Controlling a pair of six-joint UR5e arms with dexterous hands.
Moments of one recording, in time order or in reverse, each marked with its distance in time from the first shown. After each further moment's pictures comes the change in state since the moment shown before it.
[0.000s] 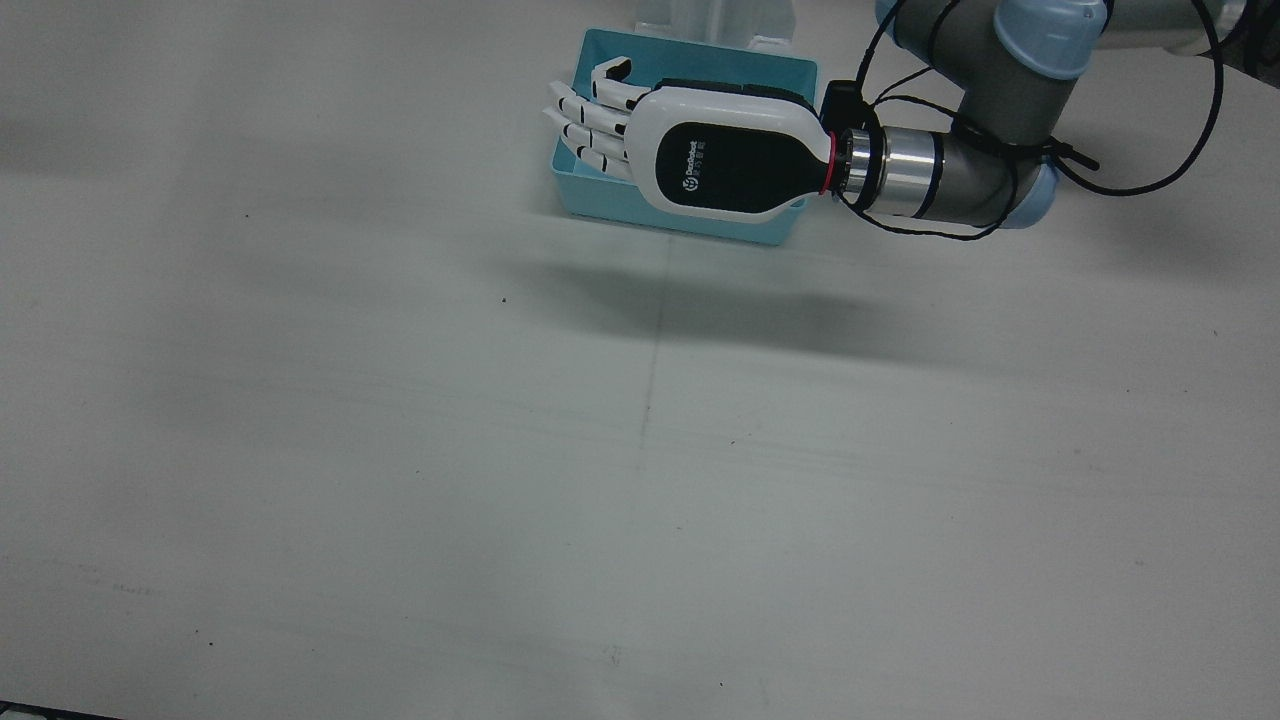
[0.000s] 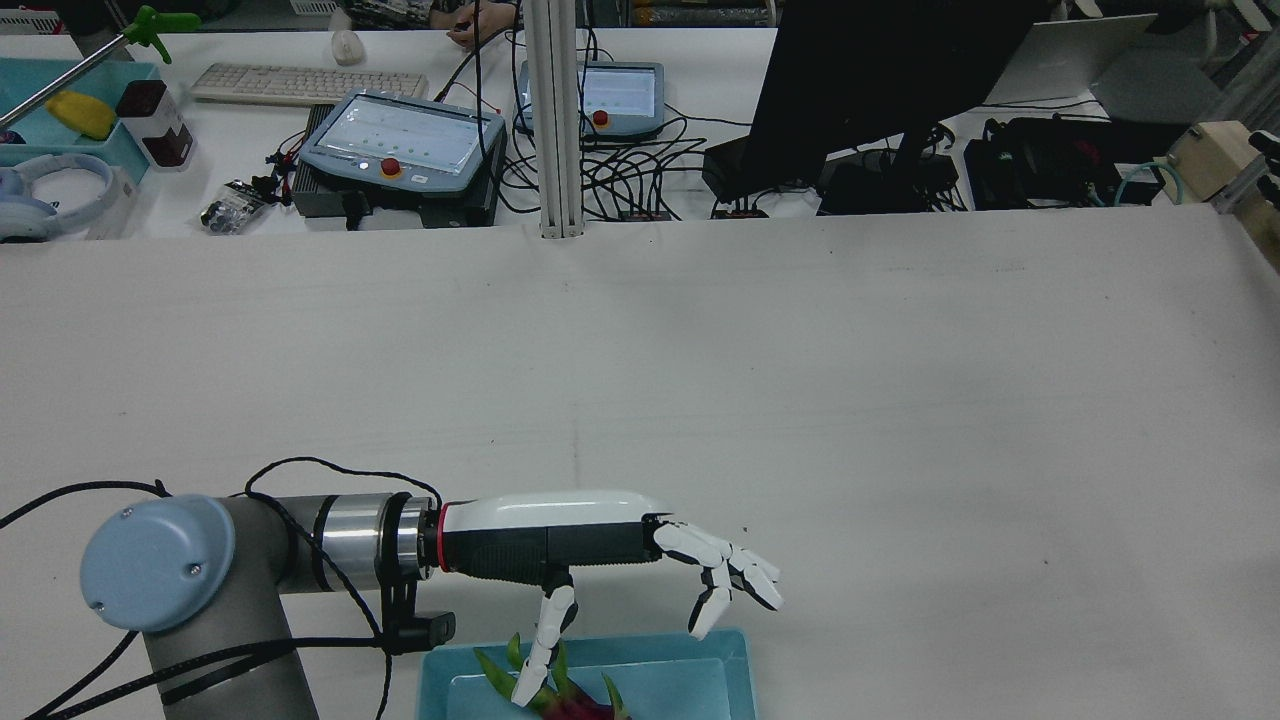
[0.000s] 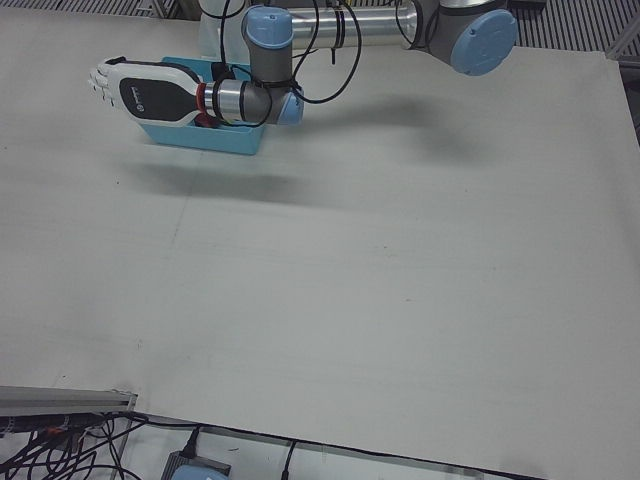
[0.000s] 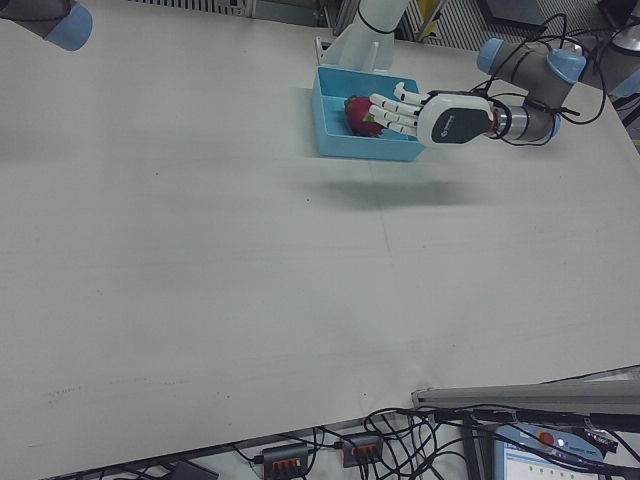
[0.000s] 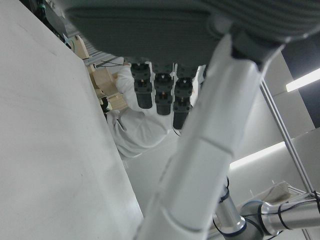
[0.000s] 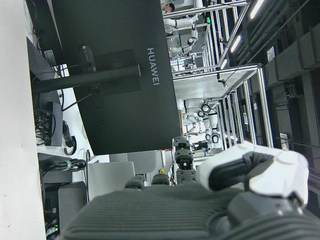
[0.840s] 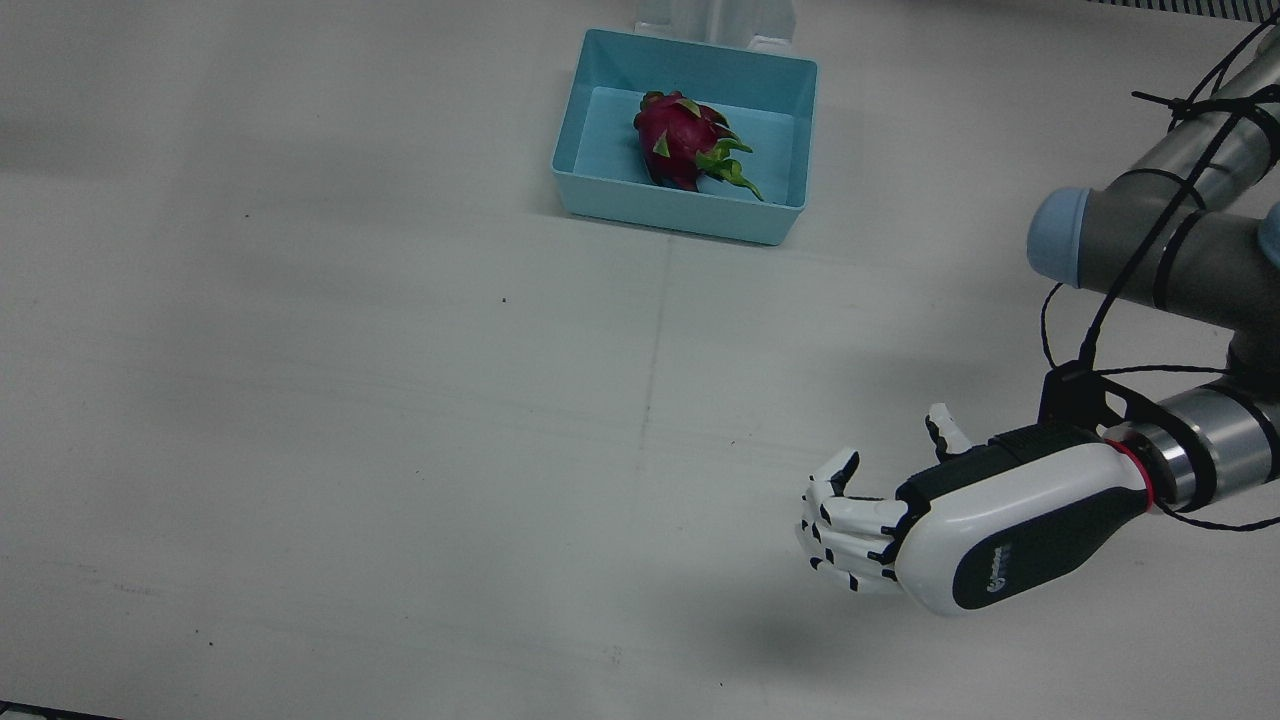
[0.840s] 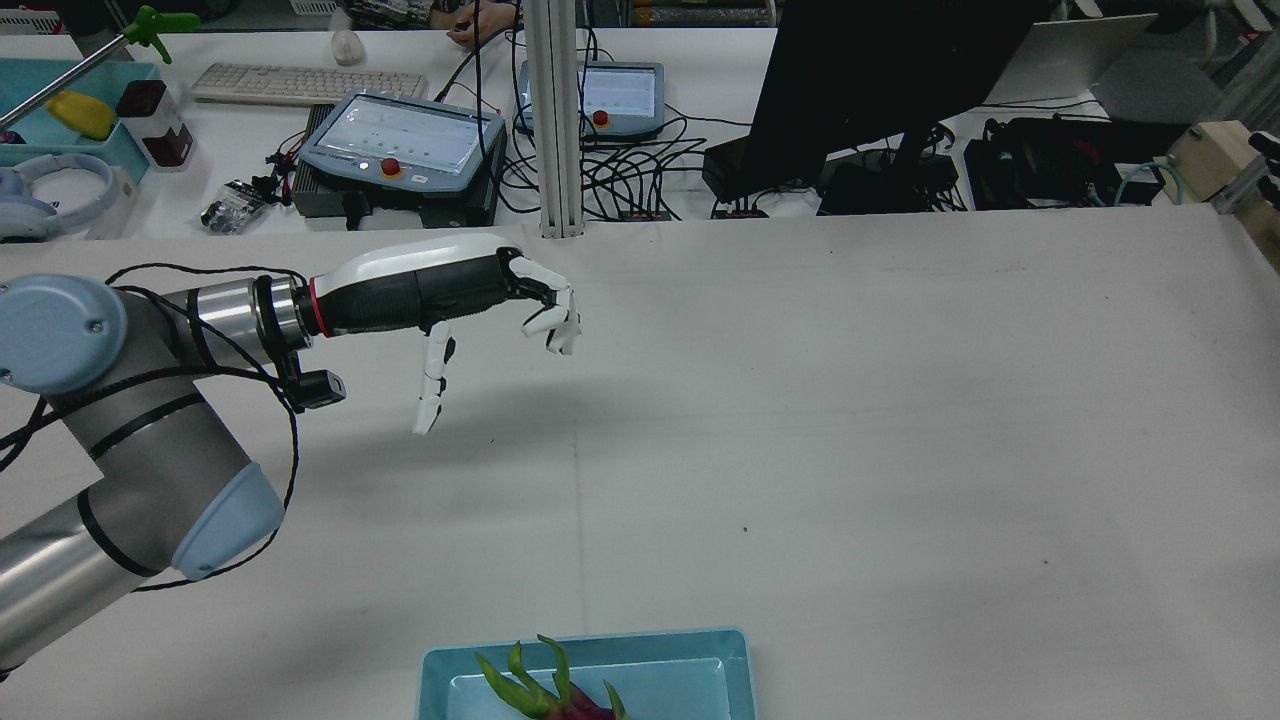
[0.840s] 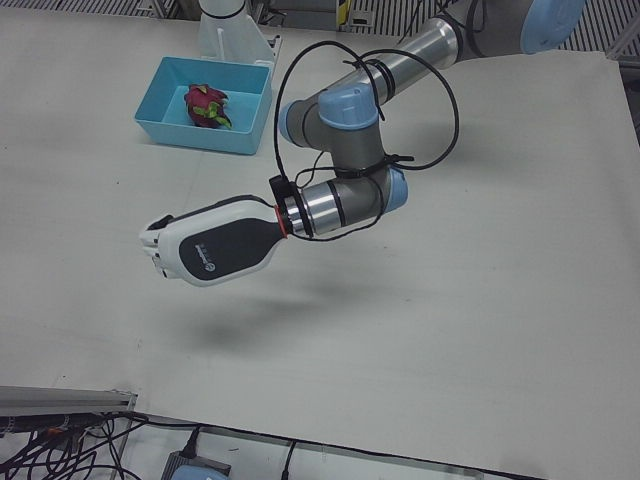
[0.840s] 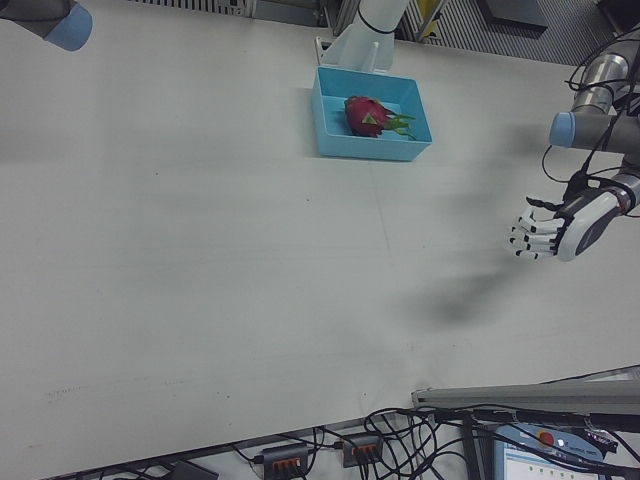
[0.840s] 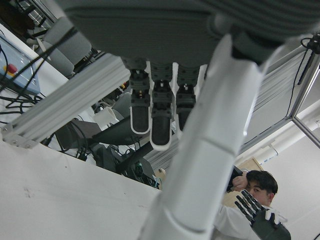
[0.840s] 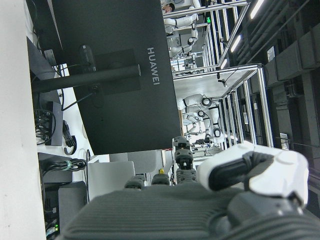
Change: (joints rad) left arm -0.409 -0.044 0.411 -0.157 -0.033 0.003; right arm 0.000 0.000 -0.002 0.001 0.000 0.000
